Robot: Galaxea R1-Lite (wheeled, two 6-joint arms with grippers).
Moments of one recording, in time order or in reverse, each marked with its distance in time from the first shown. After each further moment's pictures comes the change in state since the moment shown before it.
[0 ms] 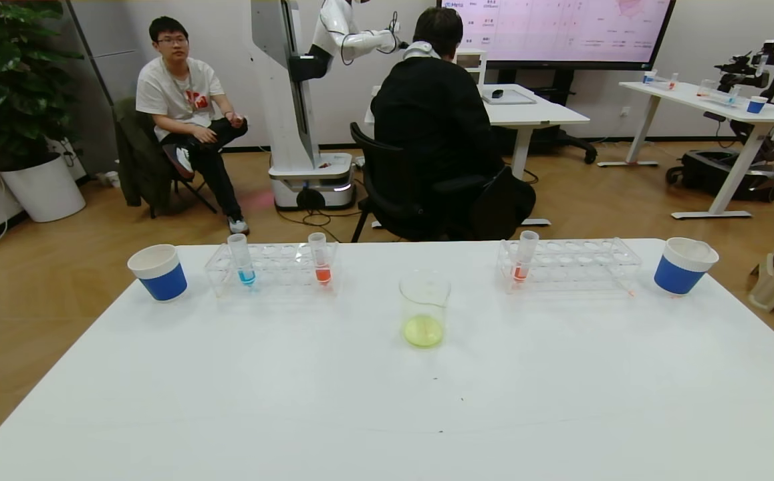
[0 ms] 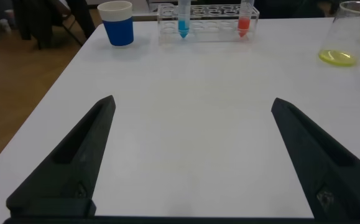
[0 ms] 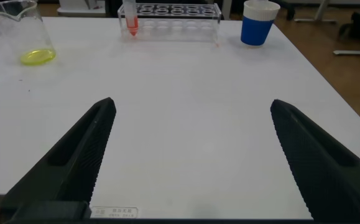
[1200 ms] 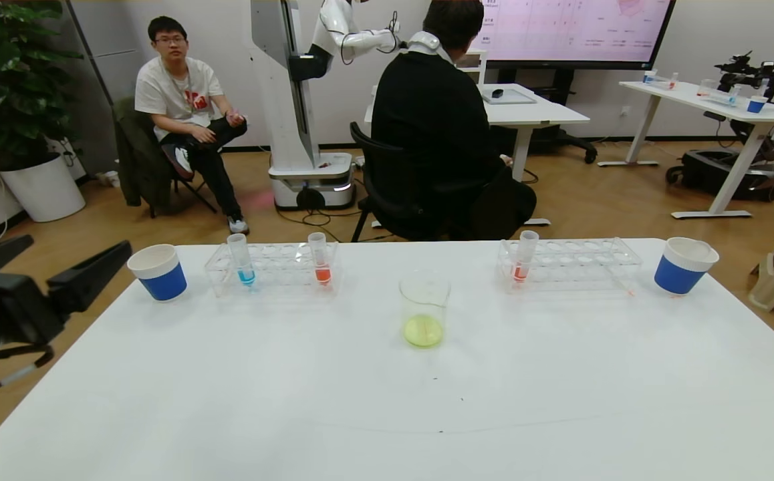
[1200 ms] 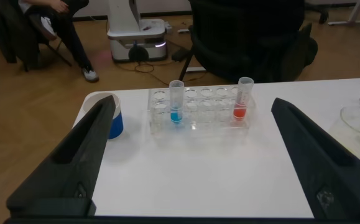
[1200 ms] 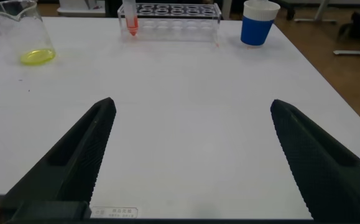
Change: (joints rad) left arm -0.017 1.104 -0.460 -0.643 -0.014 0.004; right arm 0.000 0.000 0.000 0.000 0.000 0.000
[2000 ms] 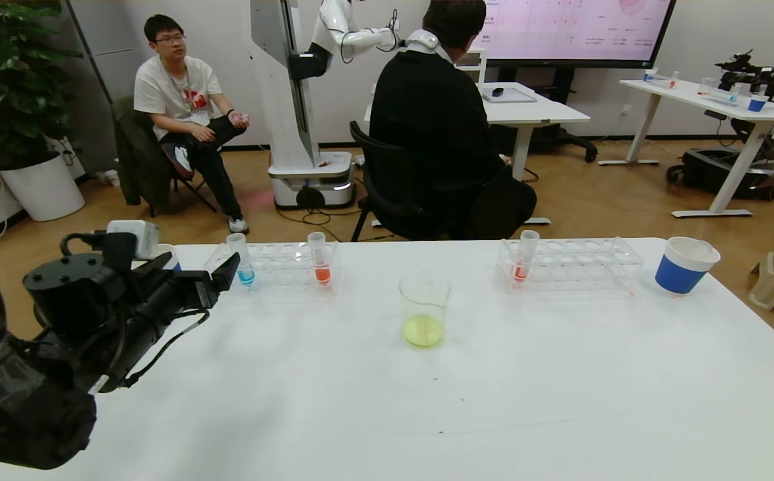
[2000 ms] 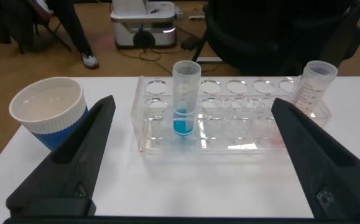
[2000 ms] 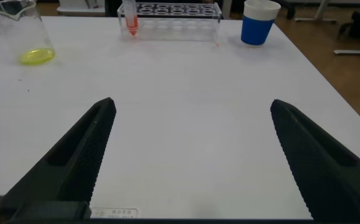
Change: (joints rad) left arm -0.022 0.841 0.011 -0.827 0.088 -0.016; right arm 0.000 0.000 0.000 0.000 0.000 0.000
